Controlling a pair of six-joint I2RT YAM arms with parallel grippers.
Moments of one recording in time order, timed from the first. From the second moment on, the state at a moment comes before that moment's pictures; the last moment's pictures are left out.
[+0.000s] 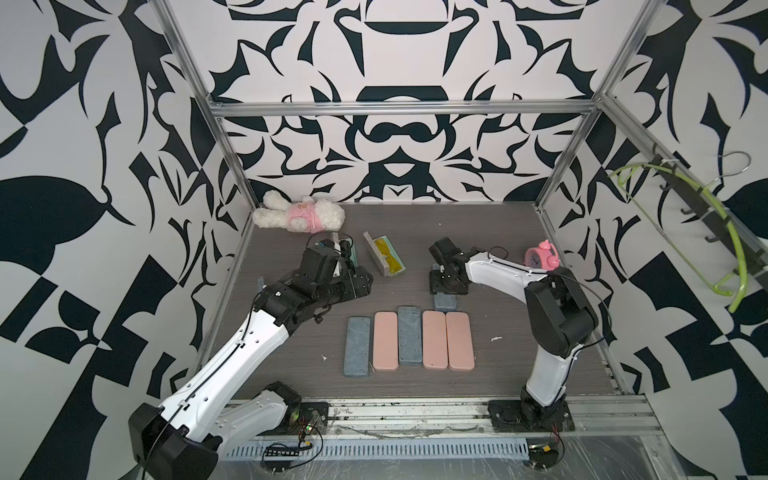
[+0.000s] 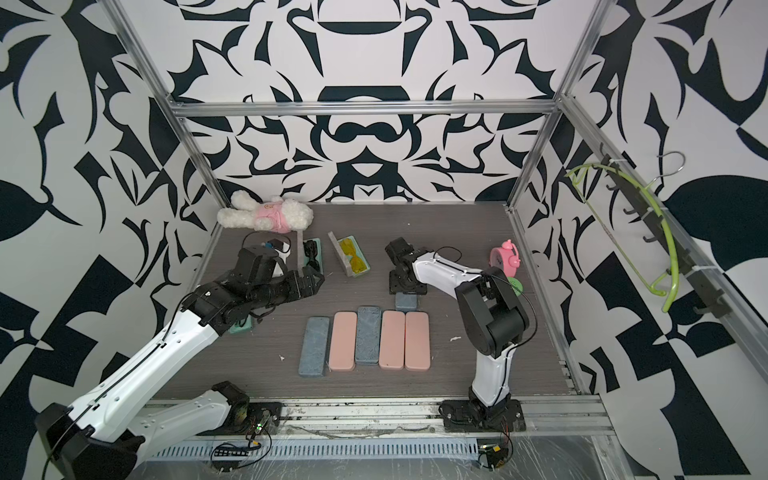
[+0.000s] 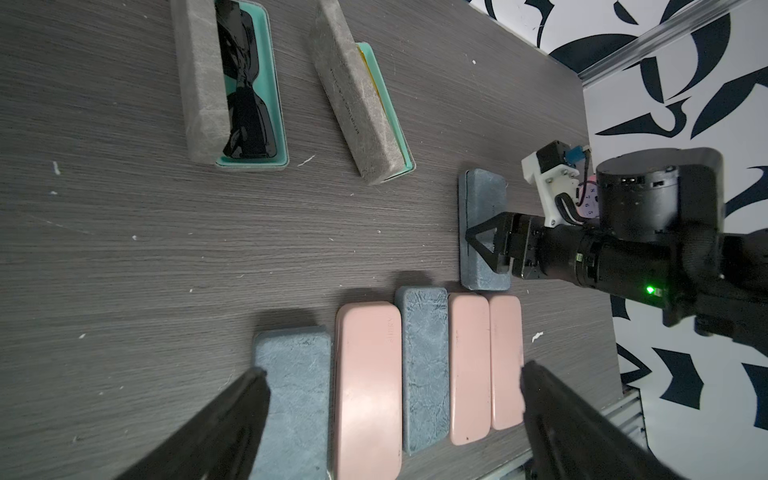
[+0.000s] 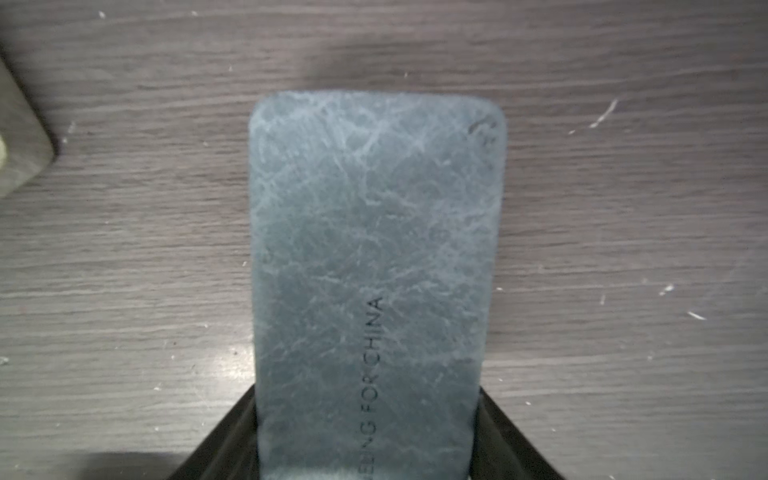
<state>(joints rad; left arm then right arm) -0.57 1.04 1.00 -0.71 0.08 -0.70 0.52 1.83 1.24 -0.68 0.12 0.53</state>
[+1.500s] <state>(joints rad) -0.57 1.09 0.93 -0.60 0.18 -0.71 0.58 1.04 0.70 -1.04 0.16 0.76</state>
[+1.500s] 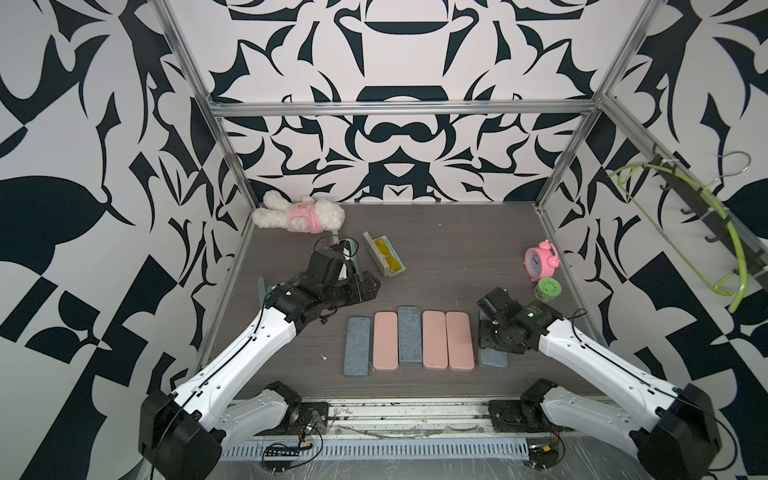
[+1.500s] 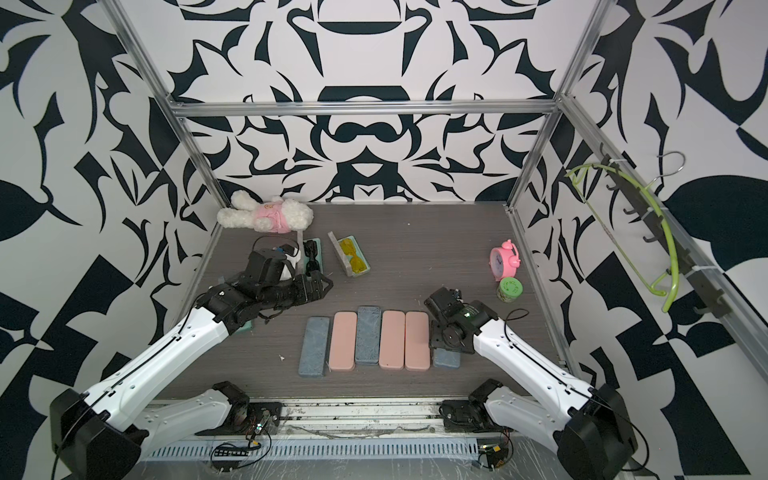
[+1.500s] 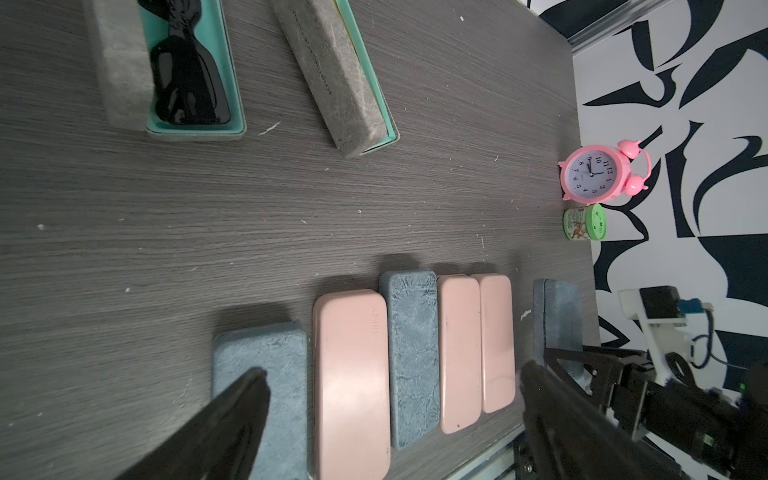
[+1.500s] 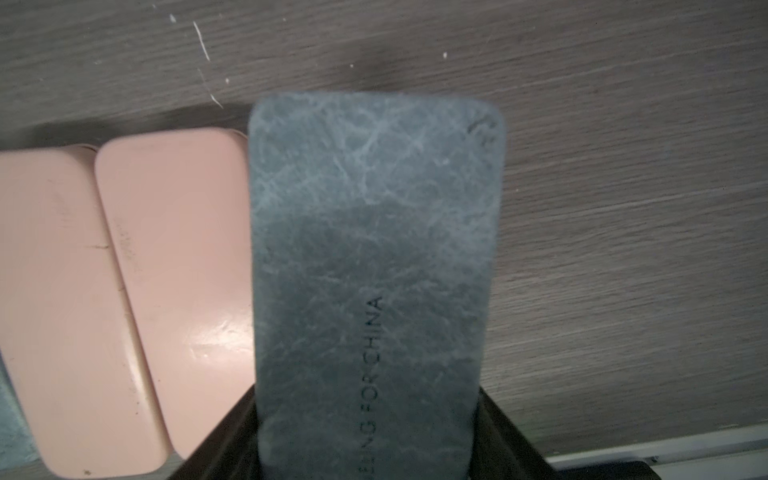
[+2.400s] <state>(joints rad) -0.57 1.10 0.90 -0.57 0.20 -0.71 0.61 1.16 0.68 -0.94 0.20 0.79</state>
